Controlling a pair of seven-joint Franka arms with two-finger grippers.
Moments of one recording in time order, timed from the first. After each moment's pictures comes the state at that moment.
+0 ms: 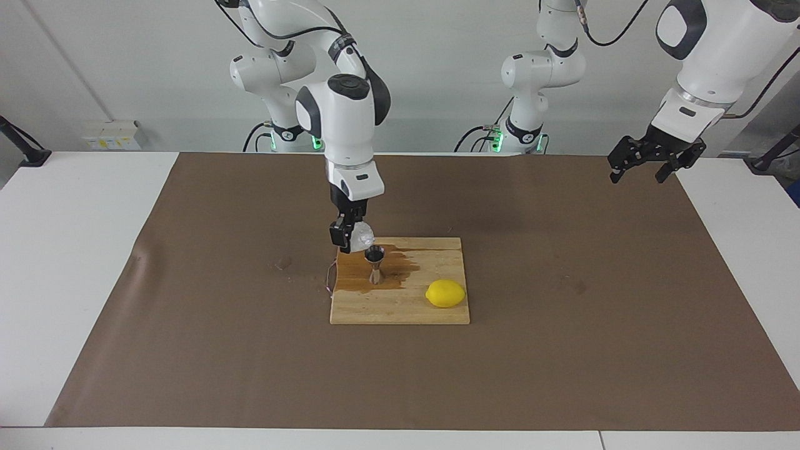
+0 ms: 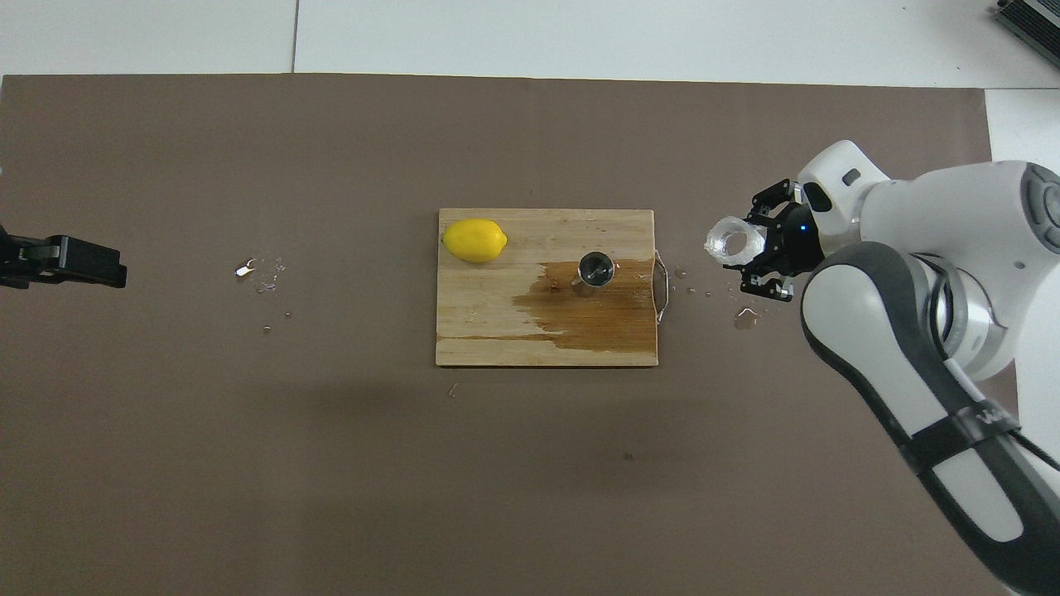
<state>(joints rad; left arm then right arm) 0.07 -0.05 -0.09 -1.66 -0.01 1.62 0.03 0.10 0.15 -0.03 -1.99 0.49 2.26 -1.64</state>
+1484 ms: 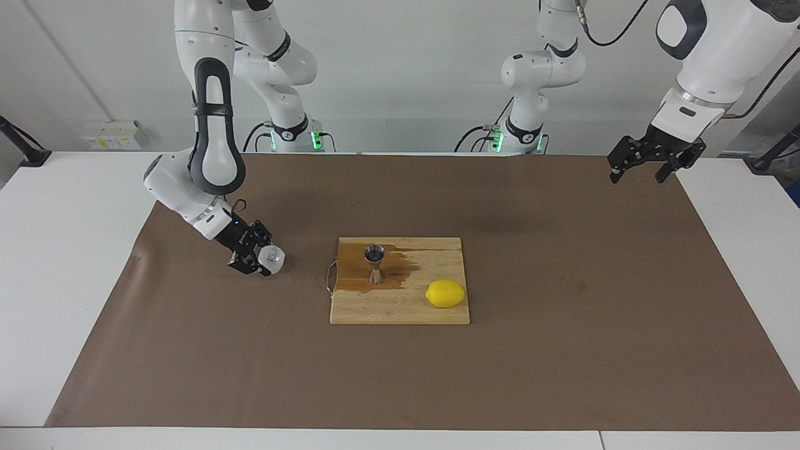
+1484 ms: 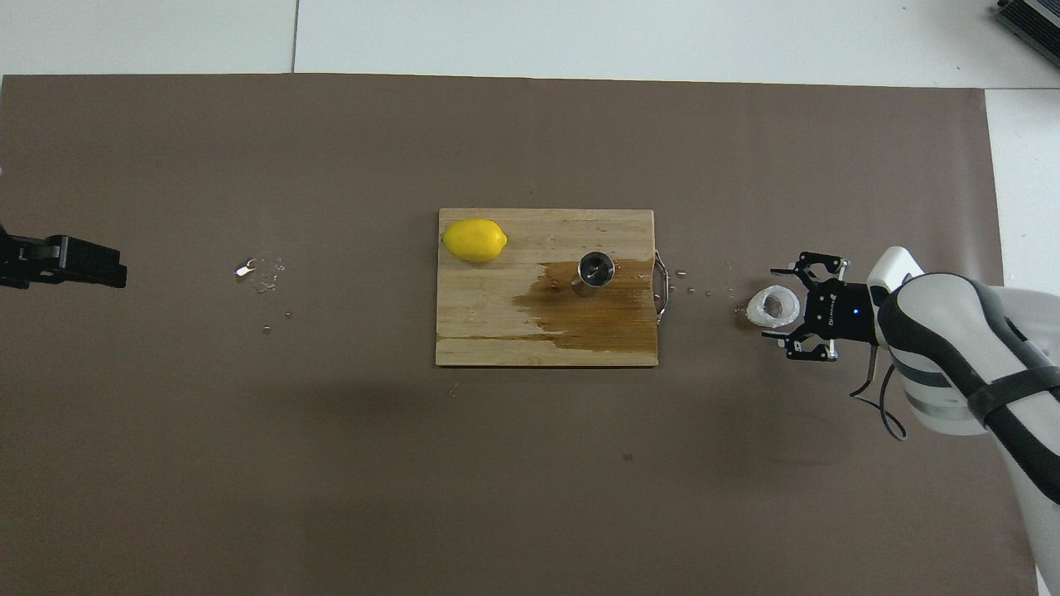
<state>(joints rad) 0.07 -0.05 -0.09 -1.66 -0.01 1.62 0.03 -0.08 0.18 -0.03 -2.25 0.96 2.38 -2.32</state>
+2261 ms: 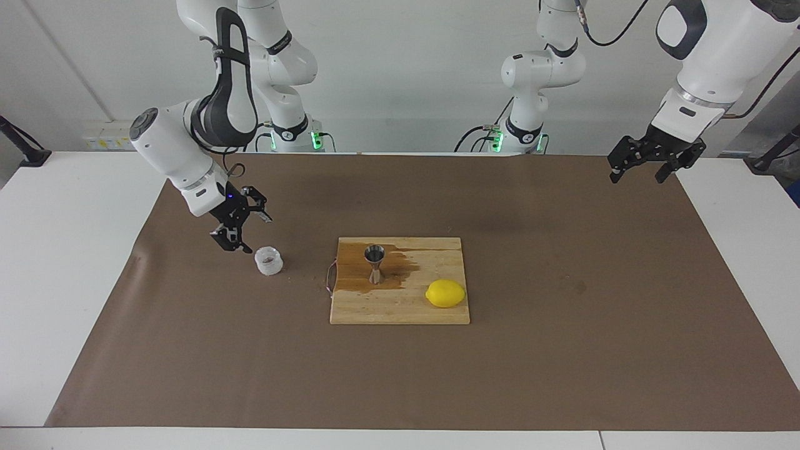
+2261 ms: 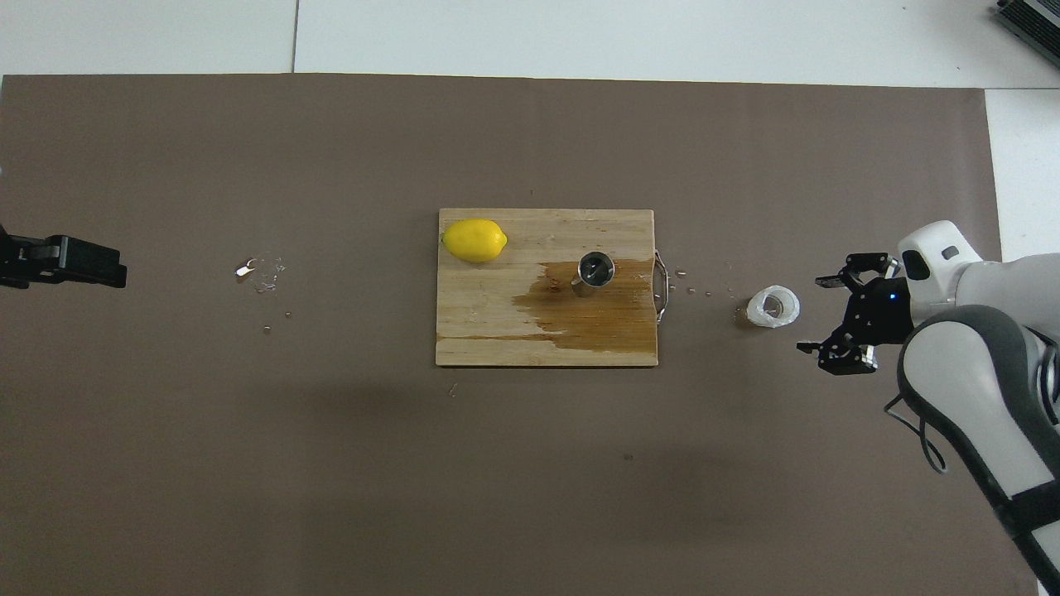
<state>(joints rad) 0.07 -0.05 -0.09 -1.66 -0.01 1.62 0.03 -0.05 -0.06 -0.02 -2.22 0.31 2.17 -1.32</state>
